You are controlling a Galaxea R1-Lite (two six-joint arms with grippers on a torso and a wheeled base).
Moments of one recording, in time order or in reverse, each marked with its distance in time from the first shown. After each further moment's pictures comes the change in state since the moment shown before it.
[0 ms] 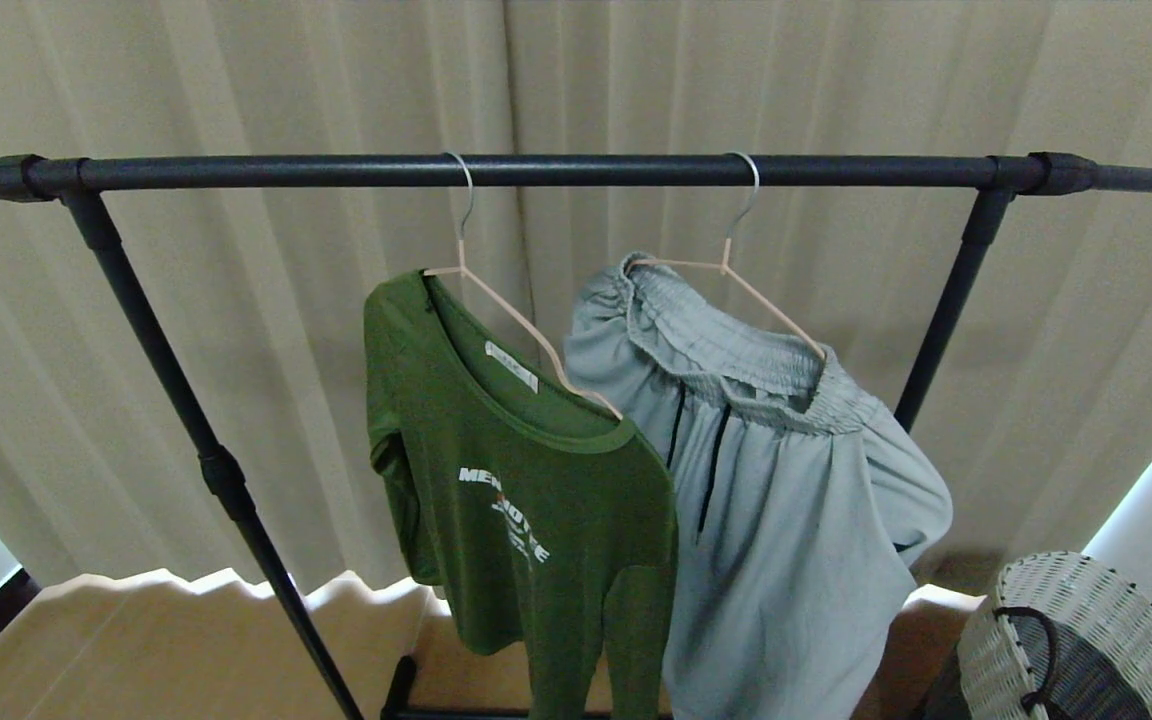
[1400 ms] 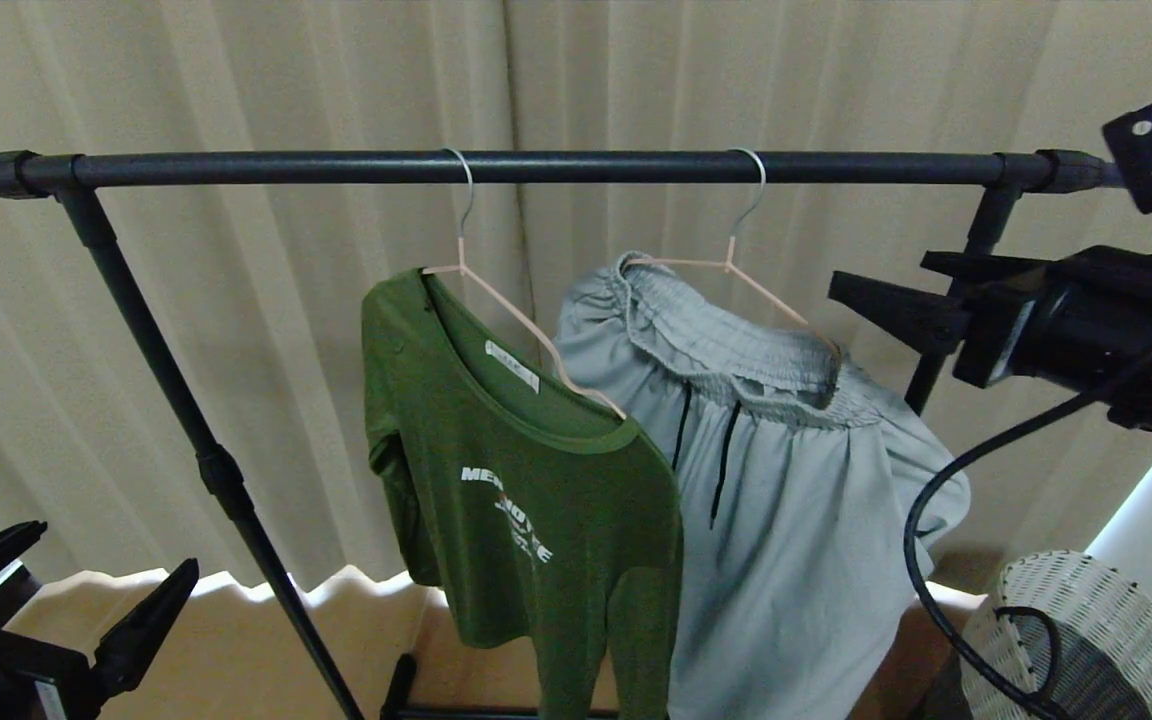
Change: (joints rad) left arm -0.282 0.853 0.046 -0.863 0.096 0.281; right arm 0.641 1.224 -0.664 -0.748 0.144 0.012
